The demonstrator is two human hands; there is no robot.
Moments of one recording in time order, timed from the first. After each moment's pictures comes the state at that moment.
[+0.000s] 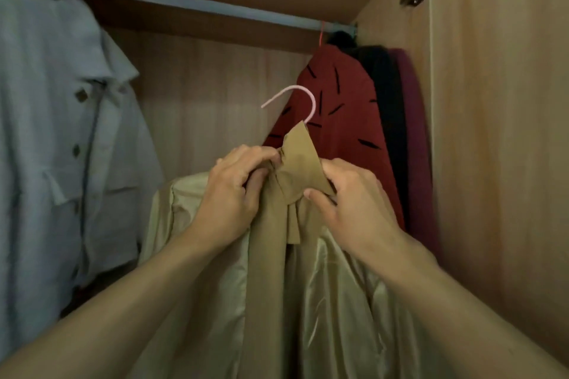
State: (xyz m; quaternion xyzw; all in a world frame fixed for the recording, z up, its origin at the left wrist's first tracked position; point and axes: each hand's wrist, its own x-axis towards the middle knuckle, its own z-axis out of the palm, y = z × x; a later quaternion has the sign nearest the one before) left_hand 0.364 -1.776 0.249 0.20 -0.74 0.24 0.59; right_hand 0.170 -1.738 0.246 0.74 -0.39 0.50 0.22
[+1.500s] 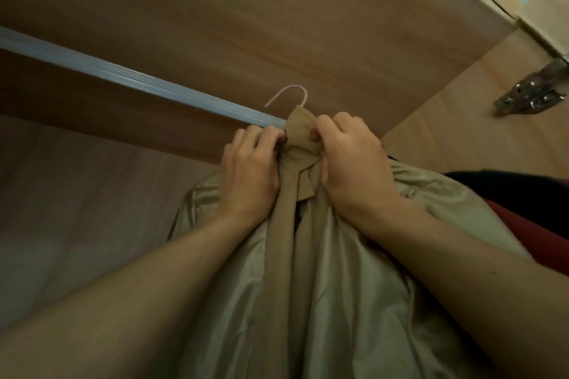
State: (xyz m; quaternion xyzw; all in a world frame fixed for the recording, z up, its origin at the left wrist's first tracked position) left_hand 0.327 -2.117 0.575 0.14 -0.56 0.43 0.70; right_hand 0.187 -2.035 0.566 0.52 -0.33 0.49 0.62
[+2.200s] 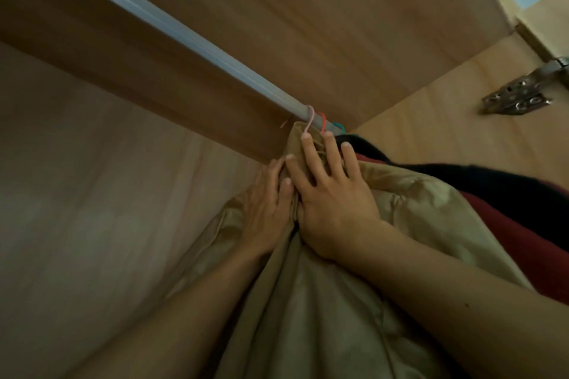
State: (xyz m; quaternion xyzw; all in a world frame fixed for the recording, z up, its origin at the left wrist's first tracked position) left_hand 0.211 -2.220 0.532 0.03 -0.68 0.04 0.74; right_hand 0.134 -2.092 0.530 0.48 -0.55 0.16 0.66
